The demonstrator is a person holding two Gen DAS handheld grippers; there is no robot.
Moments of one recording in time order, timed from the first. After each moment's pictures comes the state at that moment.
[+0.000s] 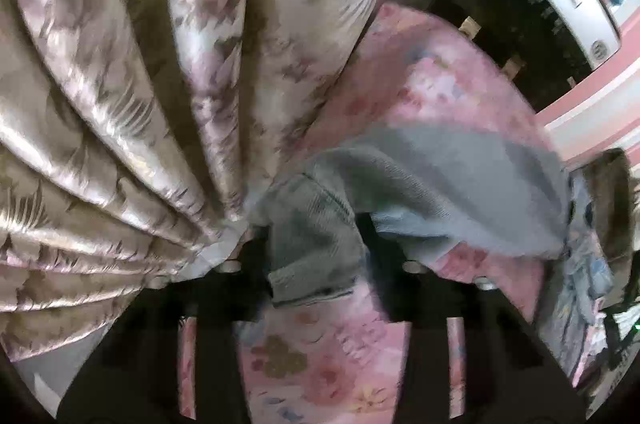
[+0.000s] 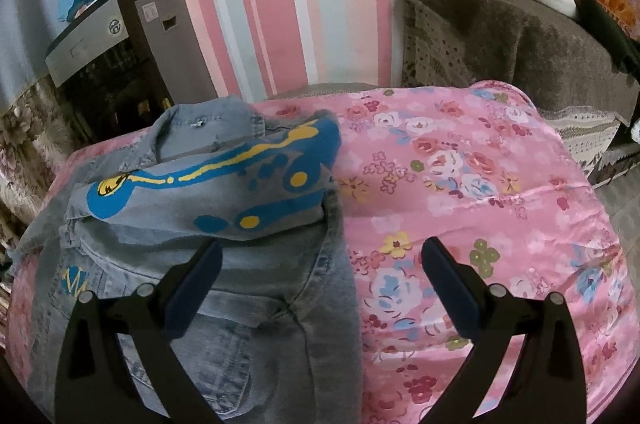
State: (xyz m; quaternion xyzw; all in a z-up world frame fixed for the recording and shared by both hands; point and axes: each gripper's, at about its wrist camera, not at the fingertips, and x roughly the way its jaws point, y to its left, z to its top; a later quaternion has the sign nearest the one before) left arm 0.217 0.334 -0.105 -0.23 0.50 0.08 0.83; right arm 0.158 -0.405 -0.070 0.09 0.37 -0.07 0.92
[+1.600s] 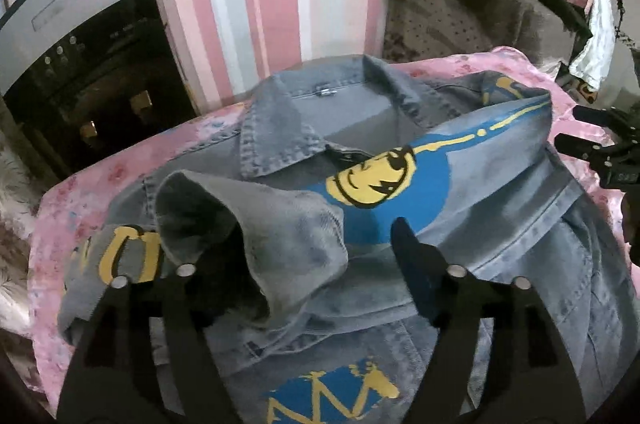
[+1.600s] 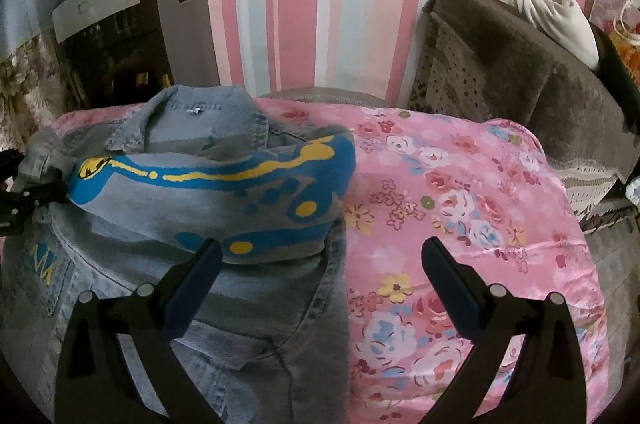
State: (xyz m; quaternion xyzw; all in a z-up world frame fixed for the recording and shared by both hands) left arm 0.289 -0.114 -0.063 0.14 0.40 -0.25 0.87; right arm 0.189 -0.386 -0.072 0.00 0.38 -0.07 0.92
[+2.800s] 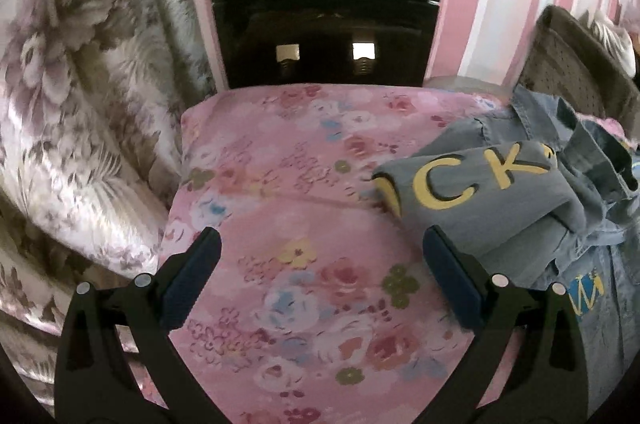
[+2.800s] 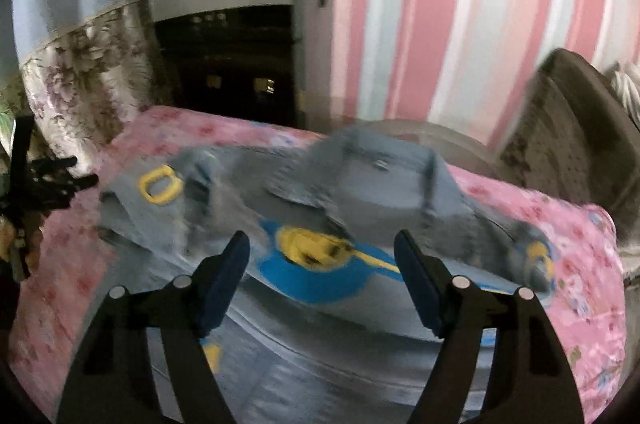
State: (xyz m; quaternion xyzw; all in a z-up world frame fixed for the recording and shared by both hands) left arm 0.326 0.166 -0.067 0.04 0.41 -0.08 0.91; right arm 0.243 -0.187 -0.022 -0.03 0.37 0.06 0.92
